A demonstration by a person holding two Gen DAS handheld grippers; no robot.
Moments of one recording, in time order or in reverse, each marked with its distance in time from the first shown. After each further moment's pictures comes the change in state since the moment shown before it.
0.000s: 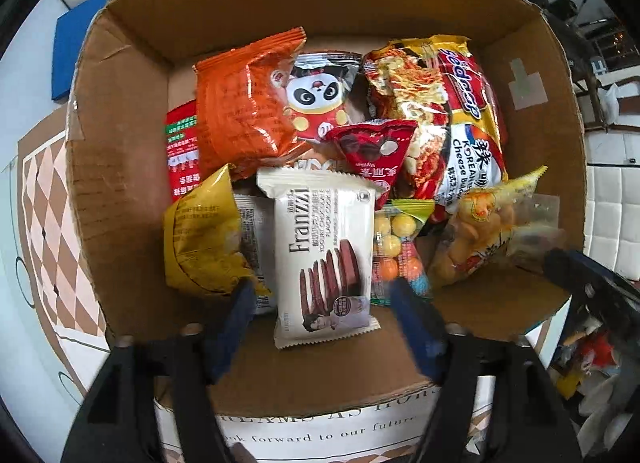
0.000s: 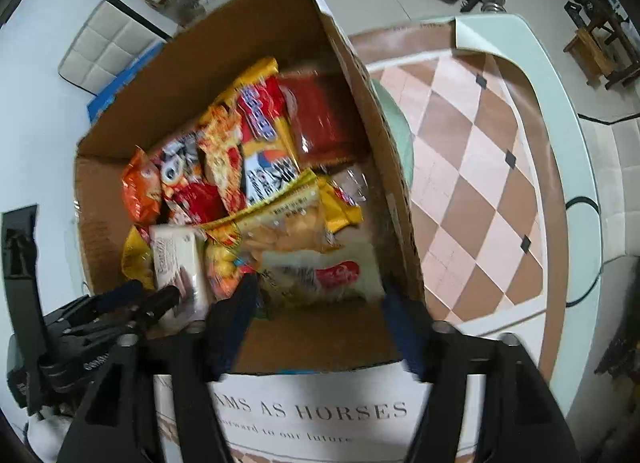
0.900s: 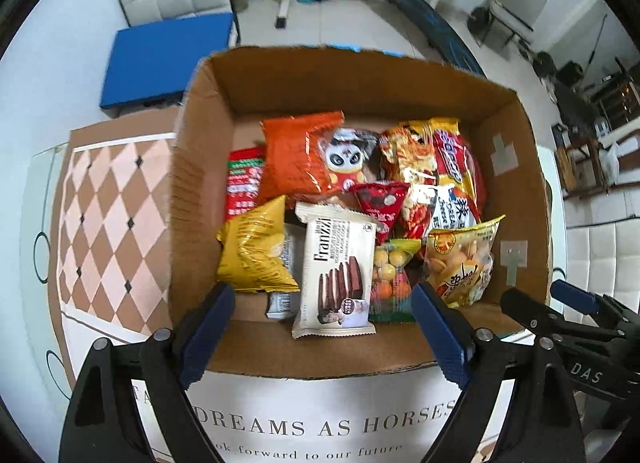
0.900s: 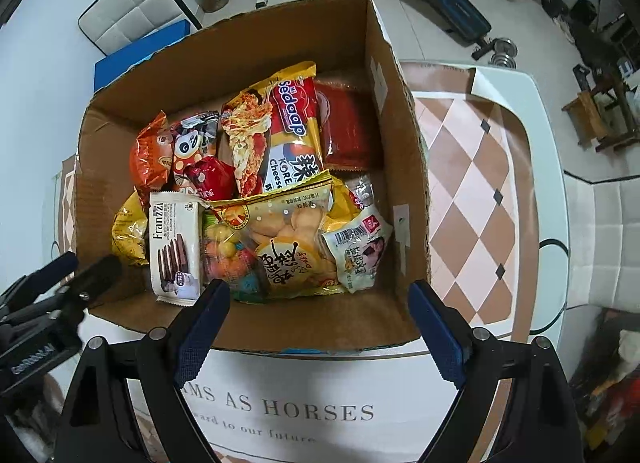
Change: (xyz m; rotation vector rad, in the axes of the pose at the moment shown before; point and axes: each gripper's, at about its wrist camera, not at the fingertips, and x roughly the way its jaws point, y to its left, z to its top) left arm -0.078 0.016 -0.045 -0.121 -0.283 0.019; right arm -0.018 0.033 -0.019 -0.187 -0.072 -0.120
